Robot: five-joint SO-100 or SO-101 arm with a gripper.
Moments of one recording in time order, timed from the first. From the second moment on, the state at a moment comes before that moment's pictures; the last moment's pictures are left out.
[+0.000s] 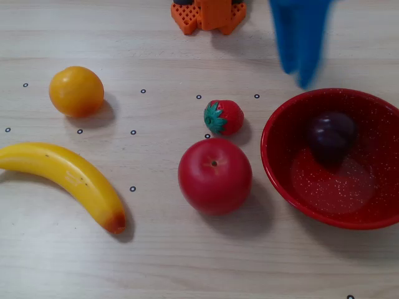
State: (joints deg) arm 17.9 69.0 29.5 103.0 4.7
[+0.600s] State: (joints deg) arm 3.3 129.4 98.4 92.2 8.4
